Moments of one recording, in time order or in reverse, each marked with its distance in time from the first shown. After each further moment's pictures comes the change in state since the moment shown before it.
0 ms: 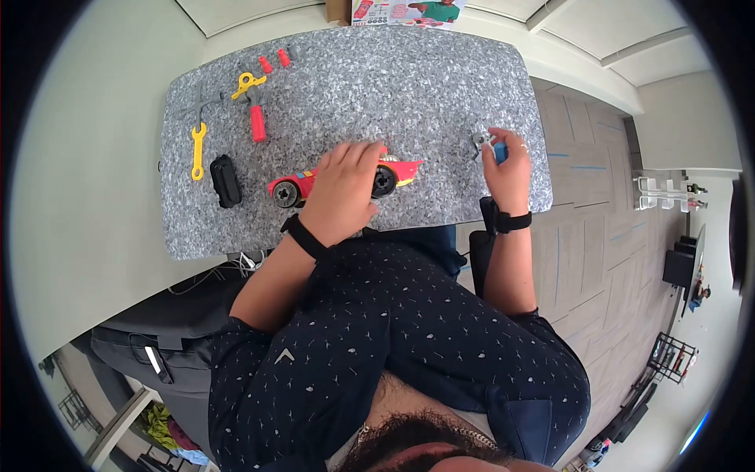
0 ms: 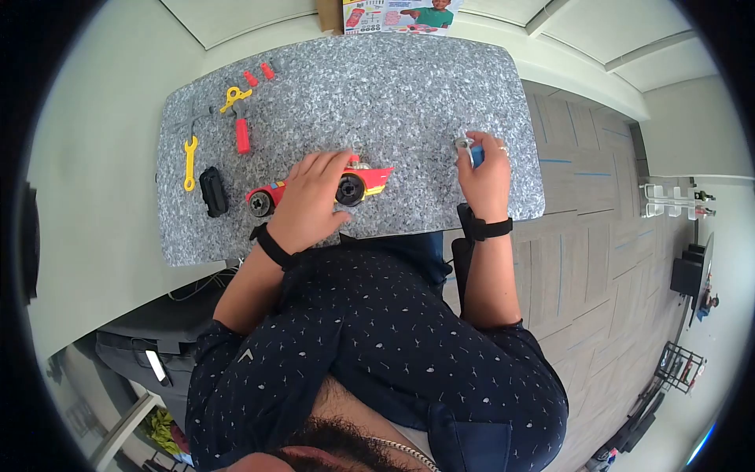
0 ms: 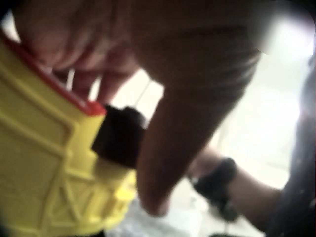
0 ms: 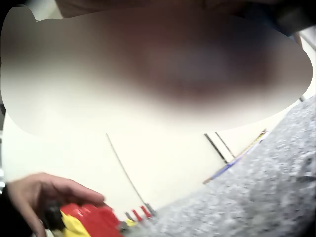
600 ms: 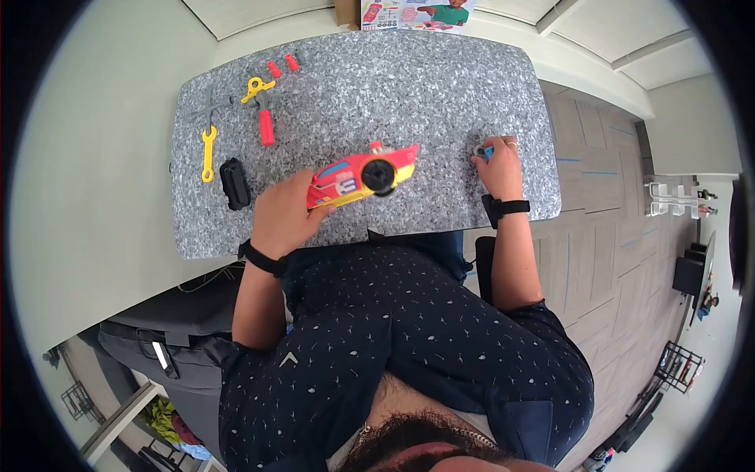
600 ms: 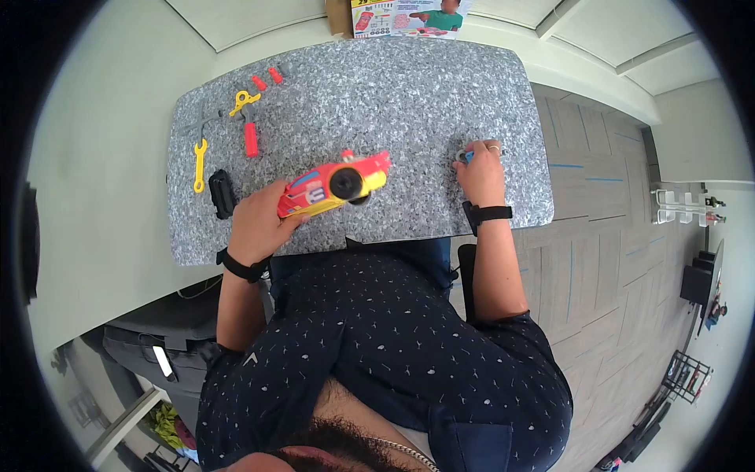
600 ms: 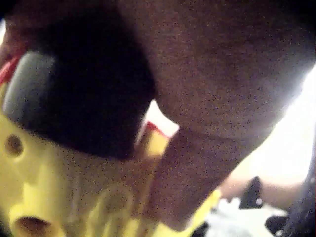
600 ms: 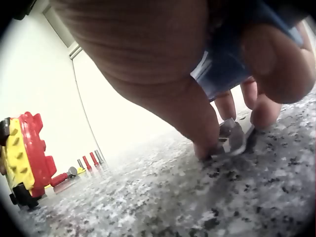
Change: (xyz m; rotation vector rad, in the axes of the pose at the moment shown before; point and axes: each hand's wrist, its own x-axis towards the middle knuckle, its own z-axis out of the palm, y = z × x) left_hand -0.050 -0.044 -0.045 0.045 -0.200 -0.390; right_hand 0.012 0.033 0.038 -0.207 -0.210 0.126
